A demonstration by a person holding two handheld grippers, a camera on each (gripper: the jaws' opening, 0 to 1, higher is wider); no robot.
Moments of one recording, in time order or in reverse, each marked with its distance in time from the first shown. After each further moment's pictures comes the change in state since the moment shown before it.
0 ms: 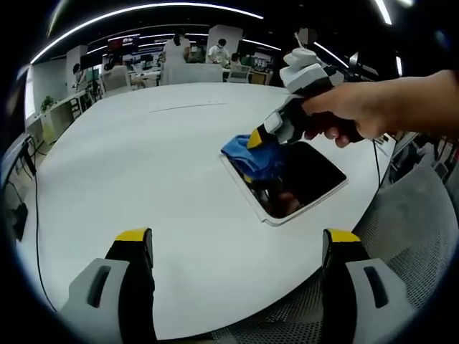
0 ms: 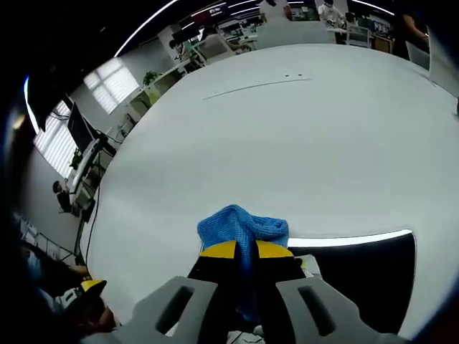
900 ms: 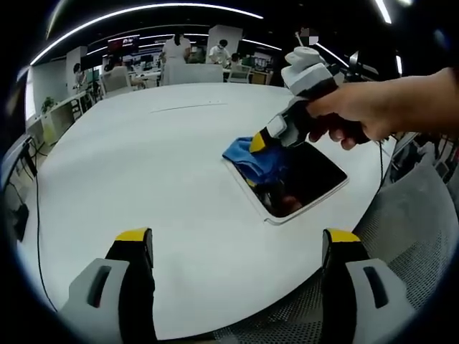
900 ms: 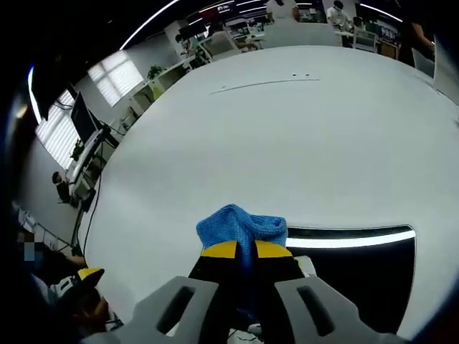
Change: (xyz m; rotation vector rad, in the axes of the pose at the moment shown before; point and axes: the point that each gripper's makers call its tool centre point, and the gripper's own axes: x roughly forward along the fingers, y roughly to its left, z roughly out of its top) left arm -0.002 0.001 0.000 0.005 -0.001 0.005; right arm -0.009 0.005 -0.014 -0.041 0.007 0.000
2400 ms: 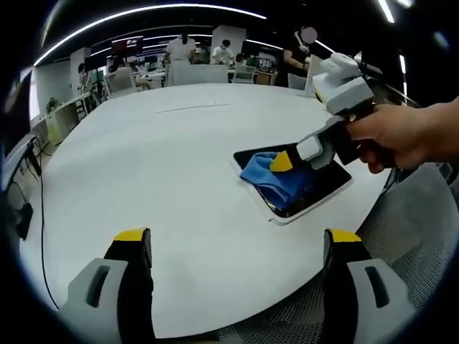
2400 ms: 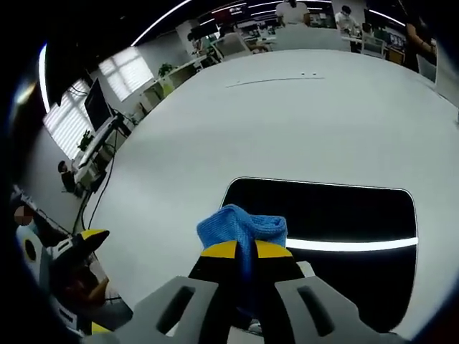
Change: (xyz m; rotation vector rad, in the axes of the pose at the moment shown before) left arm -0.001 0.005 0.000 -0.002 -0.010 0.031; right arm -0.023 0.015 -0.039 -0.049 -0.014 0.038
